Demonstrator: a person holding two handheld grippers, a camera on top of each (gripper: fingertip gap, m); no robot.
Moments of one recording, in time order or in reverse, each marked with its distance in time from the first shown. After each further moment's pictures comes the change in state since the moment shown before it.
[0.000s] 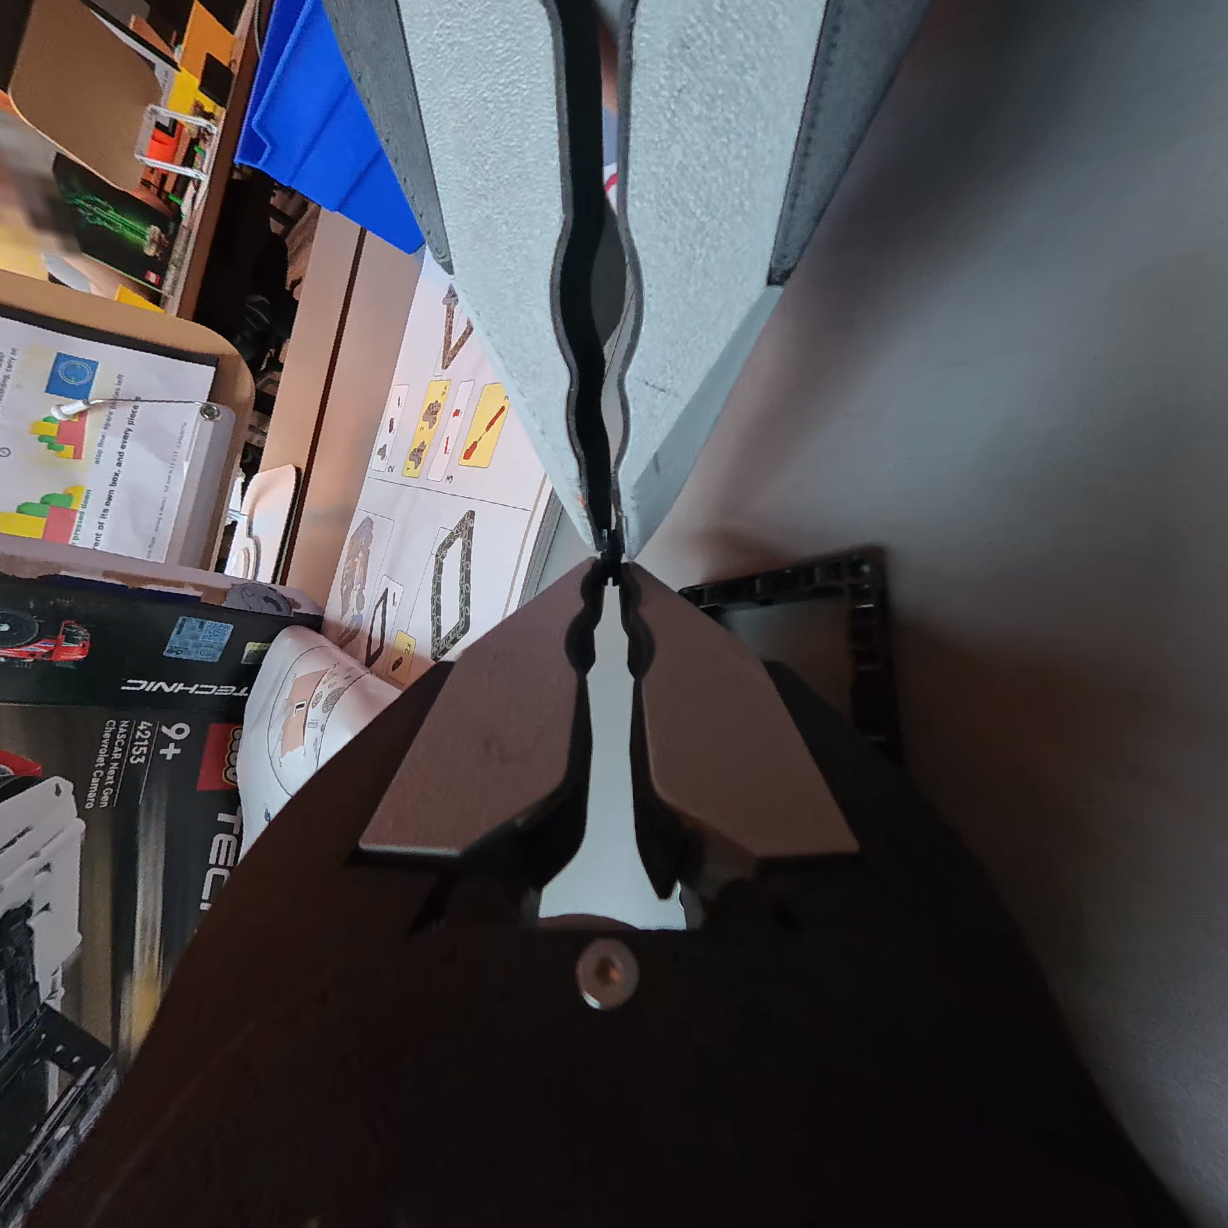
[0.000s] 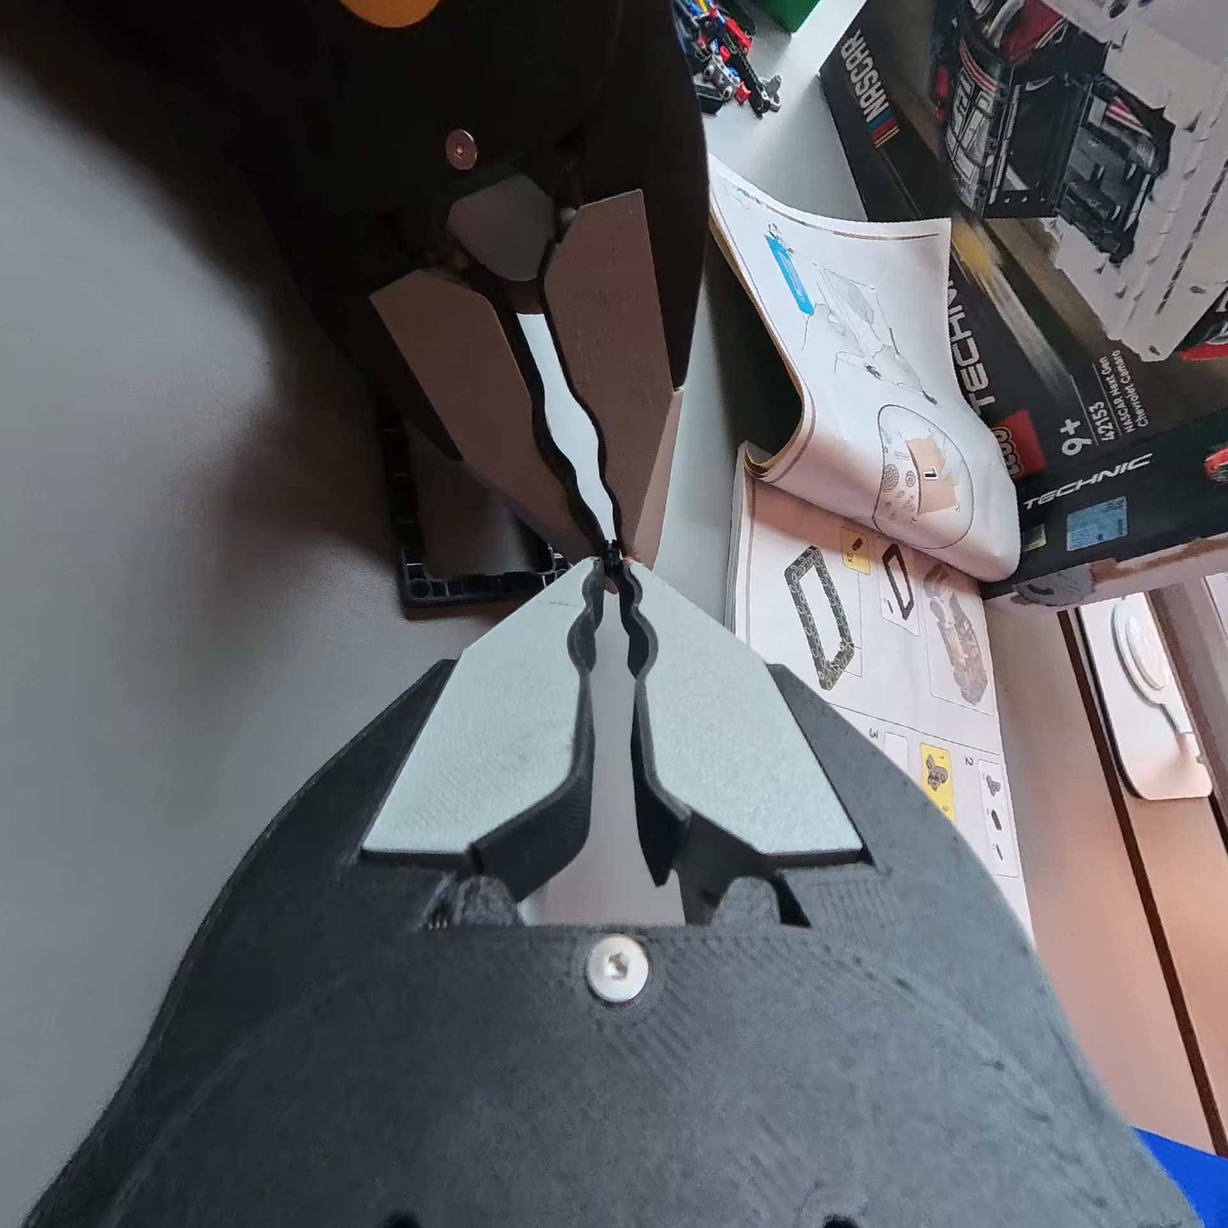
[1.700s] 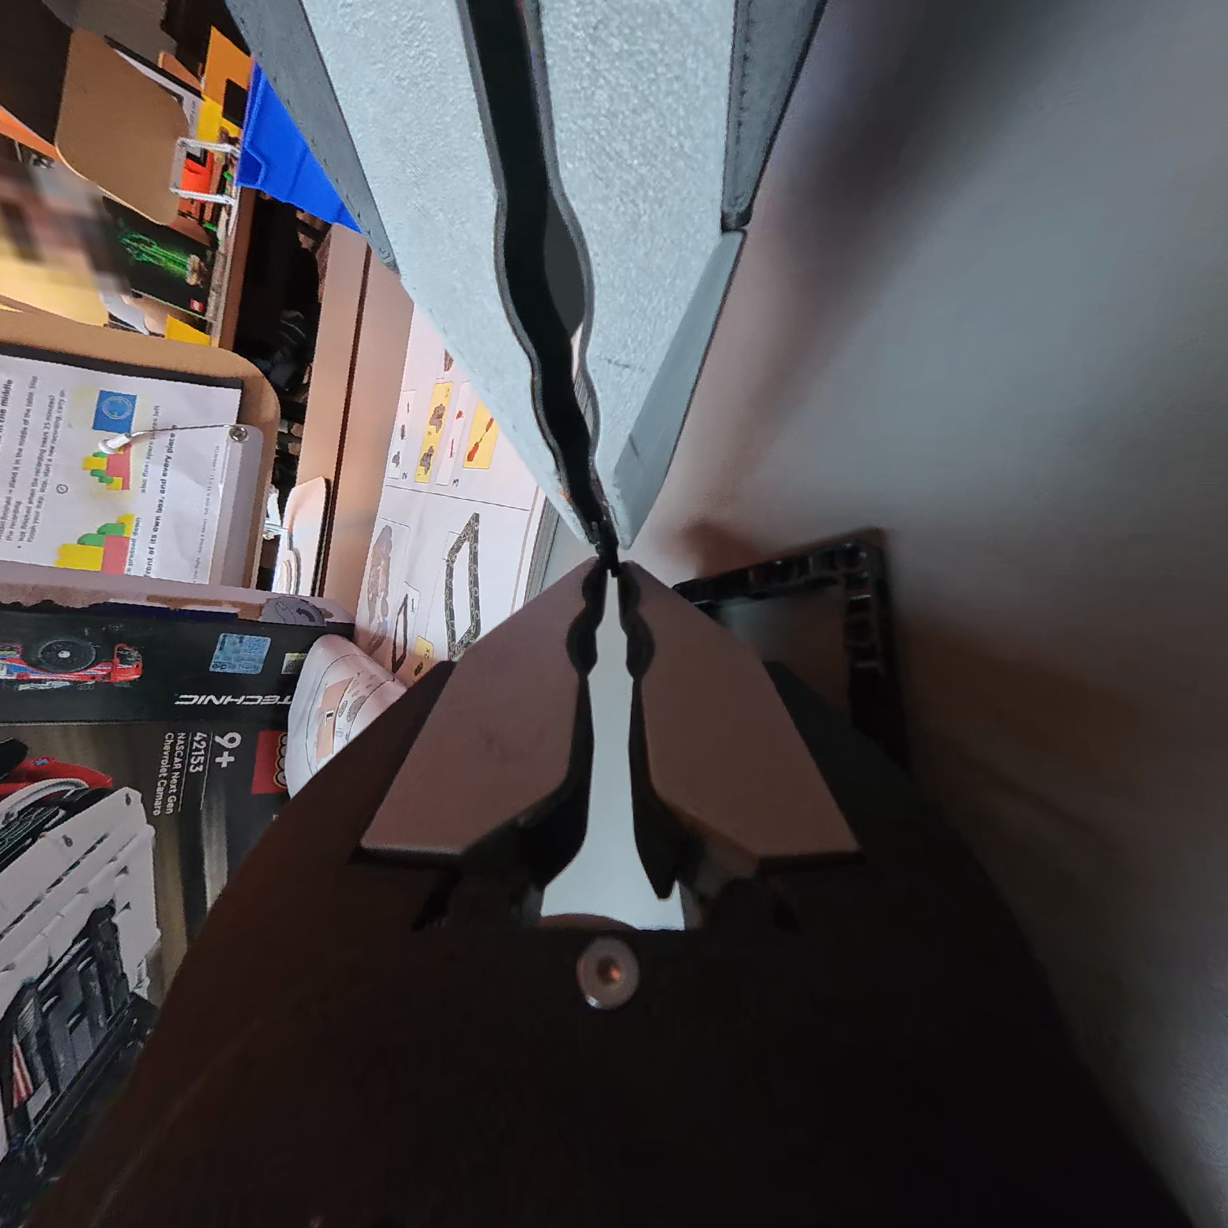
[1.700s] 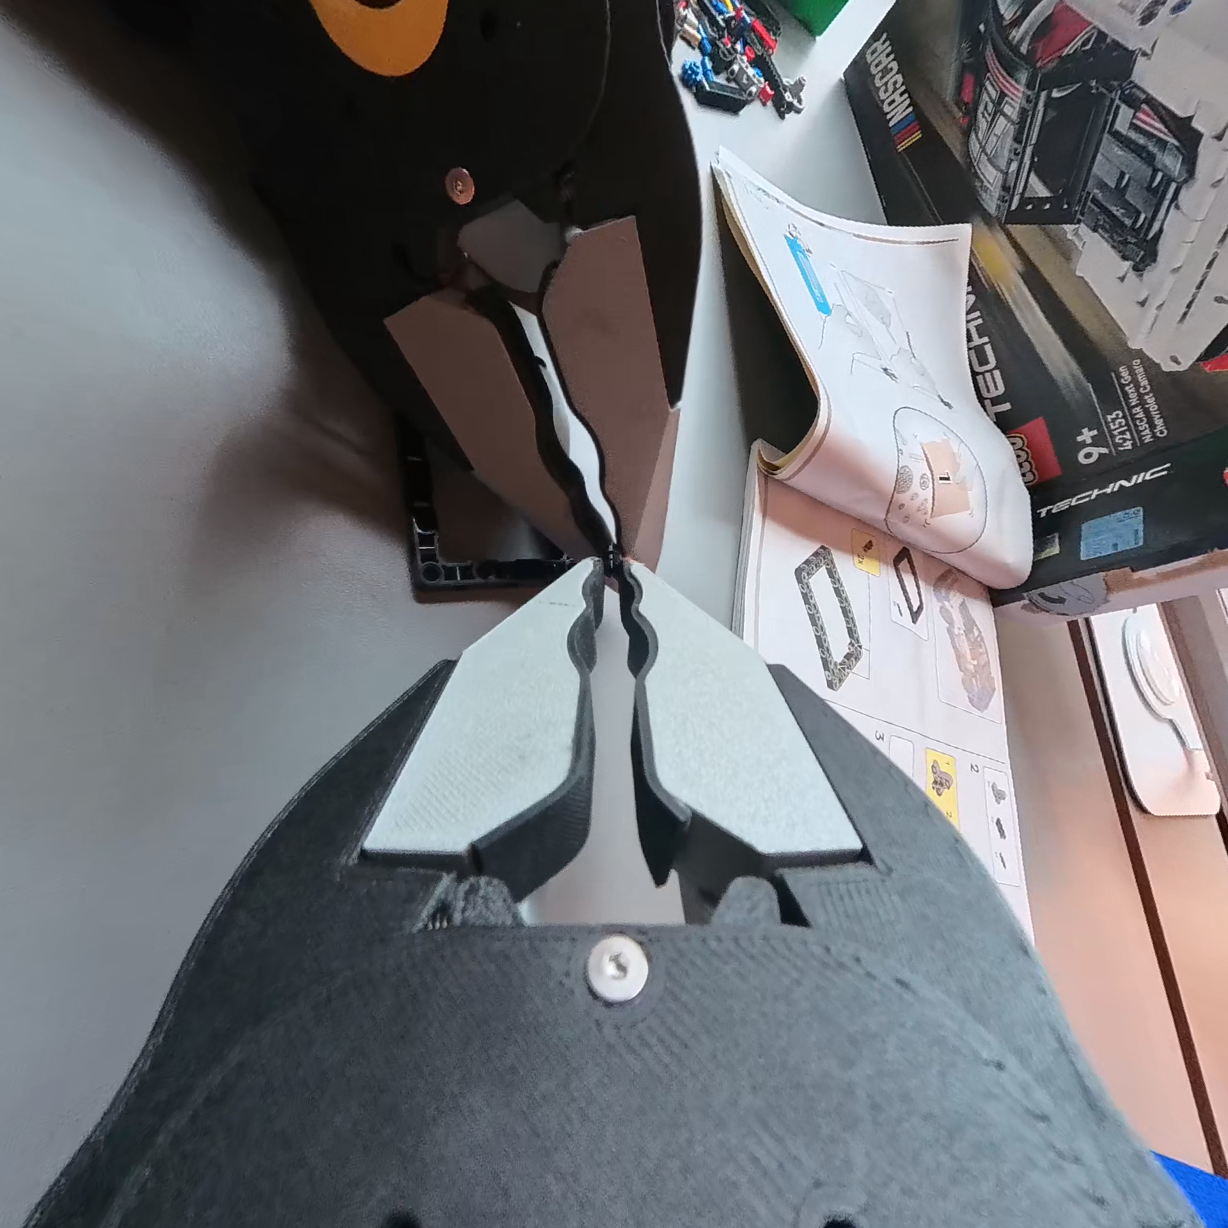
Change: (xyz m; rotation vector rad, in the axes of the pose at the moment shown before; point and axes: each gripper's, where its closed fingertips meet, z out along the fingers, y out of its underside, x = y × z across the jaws) left arm 0.003 0.003 0.005 -0.033 -0.041 0.100; right arm -0.004 0.003 -0.002 0.003 -0.024 -0.023
